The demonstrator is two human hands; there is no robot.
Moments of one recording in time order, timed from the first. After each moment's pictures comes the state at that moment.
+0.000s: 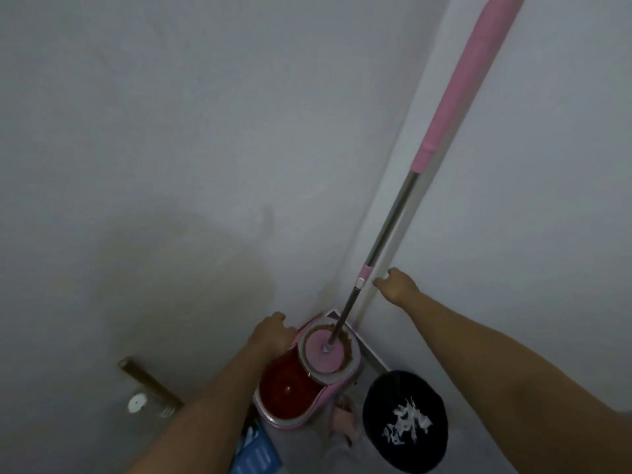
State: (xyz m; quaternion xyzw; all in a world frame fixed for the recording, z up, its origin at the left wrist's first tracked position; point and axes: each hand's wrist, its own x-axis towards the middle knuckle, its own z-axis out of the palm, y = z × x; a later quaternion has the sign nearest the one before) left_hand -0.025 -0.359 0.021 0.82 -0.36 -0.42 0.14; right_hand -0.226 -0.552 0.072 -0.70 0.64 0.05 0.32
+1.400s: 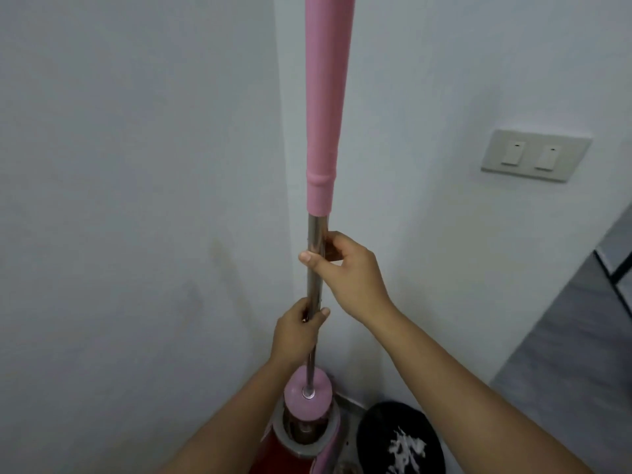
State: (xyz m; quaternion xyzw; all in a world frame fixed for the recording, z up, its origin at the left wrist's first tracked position) left_hand -0.146 -0.408 0.158 0.62 -0.54 -0.36 0.44; right_hand -0.260 -0.415 0.282 -0.69 0.45 -0.47 0.30
